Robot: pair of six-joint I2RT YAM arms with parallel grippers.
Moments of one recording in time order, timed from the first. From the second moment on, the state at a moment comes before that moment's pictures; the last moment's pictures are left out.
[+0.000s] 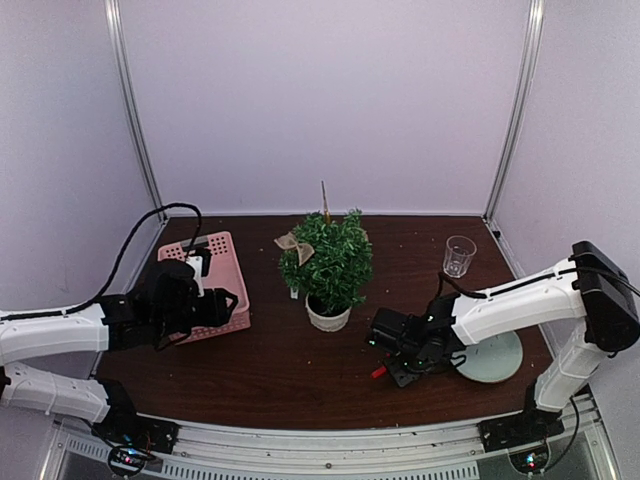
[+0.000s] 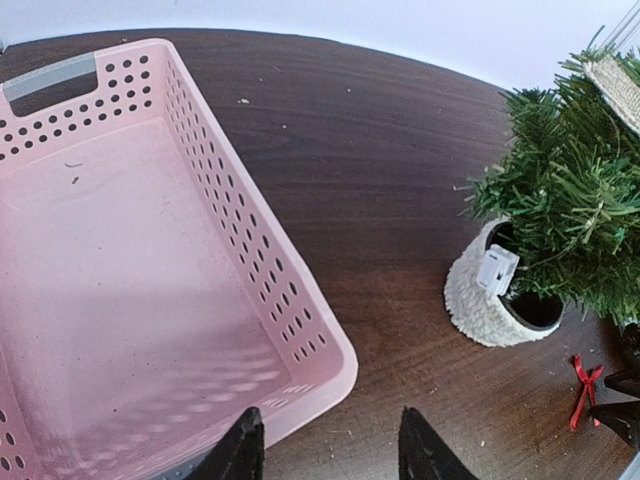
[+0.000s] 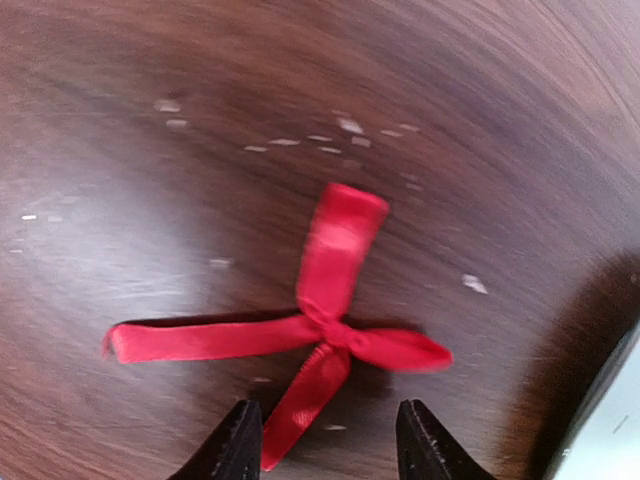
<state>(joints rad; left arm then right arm) -0.78 1.04 0.54 -0.09 -0.27 -0.57 1.12 1.64 0.90 -0.68 0.30 0.60</state>
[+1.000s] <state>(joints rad) -0.71 1.05 0.54 -0.07 -0.21 -0.56 0.91 1.58 0.88 -0.62 0.10 0.37</state>
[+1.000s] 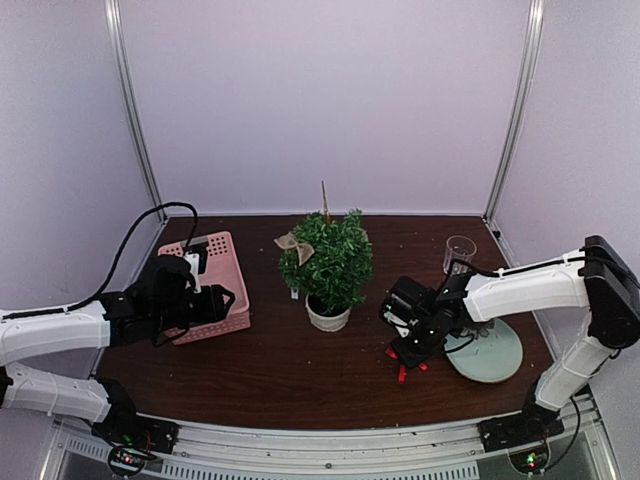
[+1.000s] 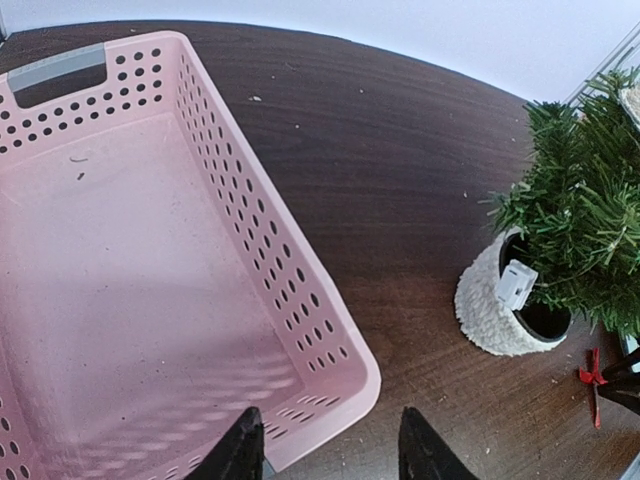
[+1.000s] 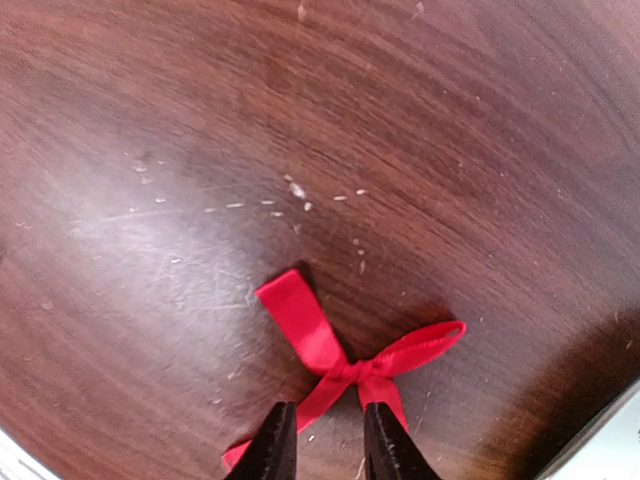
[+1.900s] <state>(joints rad) -0.69 1.06 0.54 -0.07 -0.19 -0.56 0.91 1.38 0.86 -0.58 0.17 0.31</state>
